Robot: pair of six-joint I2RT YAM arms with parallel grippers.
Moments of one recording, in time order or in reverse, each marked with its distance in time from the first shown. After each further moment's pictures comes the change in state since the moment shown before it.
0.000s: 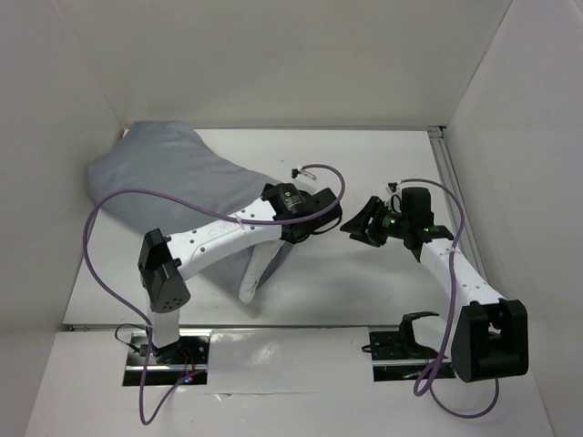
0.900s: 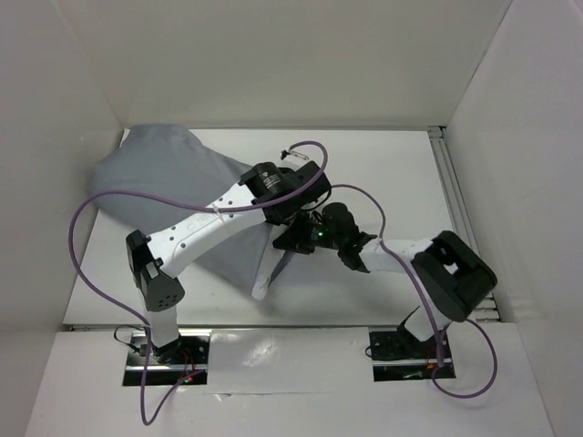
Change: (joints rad) left arm 0.093 -0.039 0.095 -0.031 0.094 0.049; right arm 0.583 0.364 -0.030 0.734 0.180 0.293
